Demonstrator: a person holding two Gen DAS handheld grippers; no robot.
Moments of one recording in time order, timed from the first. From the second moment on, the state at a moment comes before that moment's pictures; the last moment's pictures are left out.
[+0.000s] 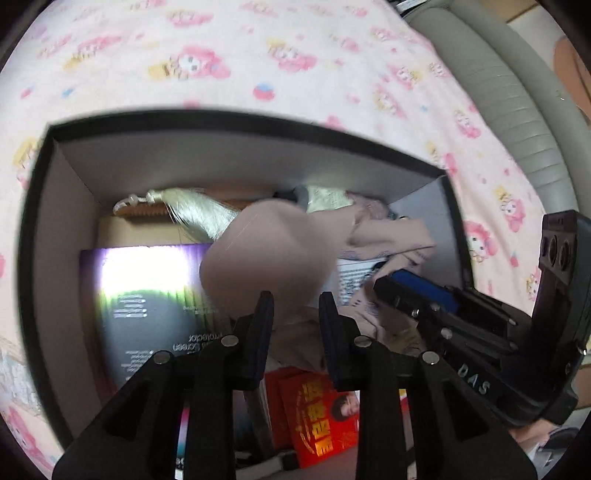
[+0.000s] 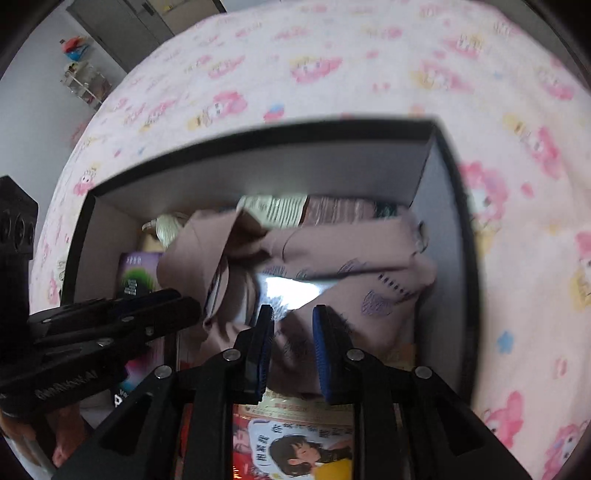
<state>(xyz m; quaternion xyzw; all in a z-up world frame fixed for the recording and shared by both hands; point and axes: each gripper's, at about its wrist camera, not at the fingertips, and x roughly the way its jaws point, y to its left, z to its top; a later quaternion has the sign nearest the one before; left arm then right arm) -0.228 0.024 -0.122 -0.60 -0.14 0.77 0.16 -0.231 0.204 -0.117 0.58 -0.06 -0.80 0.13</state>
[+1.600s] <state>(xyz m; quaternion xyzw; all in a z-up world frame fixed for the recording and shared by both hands) -0.231 0.026 -0.125 -0.60 -0.14 0.76 0.18 -0.229 0.213 -0.112 0.57 -0.09 -0.80 0.15</state>
